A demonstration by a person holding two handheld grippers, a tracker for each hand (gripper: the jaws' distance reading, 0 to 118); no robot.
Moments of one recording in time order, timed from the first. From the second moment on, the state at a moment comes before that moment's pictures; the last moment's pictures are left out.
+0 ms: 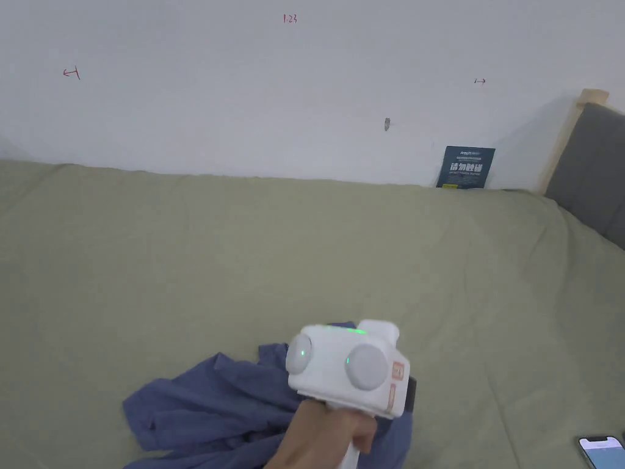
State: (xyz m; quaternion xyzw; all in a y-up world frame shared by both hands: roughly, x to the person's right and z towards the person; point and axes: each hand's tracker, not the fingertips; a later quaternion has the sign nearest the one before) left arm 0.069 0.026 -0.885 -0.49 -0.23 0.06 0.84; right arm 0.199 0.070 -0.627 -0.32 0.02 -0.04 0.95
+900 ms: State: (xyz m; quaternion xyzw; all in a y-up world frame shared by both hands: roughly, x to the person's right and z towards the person) left arm -0.162 0.113 -0.597 -0.35 -0.06 0.13 0.93; right arm 0.161 0.092 -0.598 -0.29 0.08 -0.03 0.95
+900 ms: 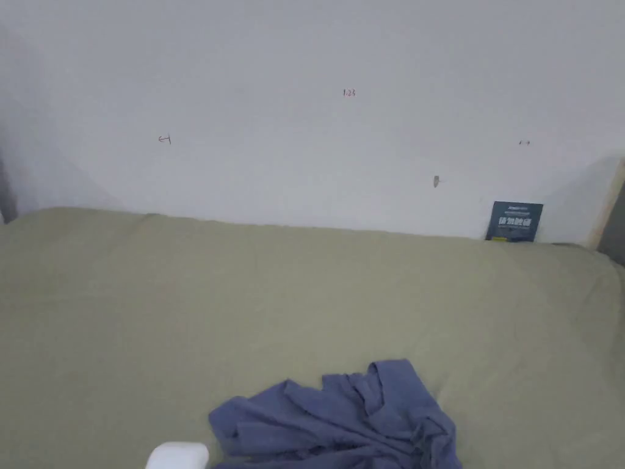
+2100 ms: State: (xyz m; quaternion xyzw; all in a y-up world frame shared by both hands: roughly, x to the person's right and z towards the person) left arm -0.207 -0.021 -0.722 -0.54 0.00 -0.01 0.84; right arm 0.146 0.053 -0.620 -0.34 0.10 -0.01 0.93
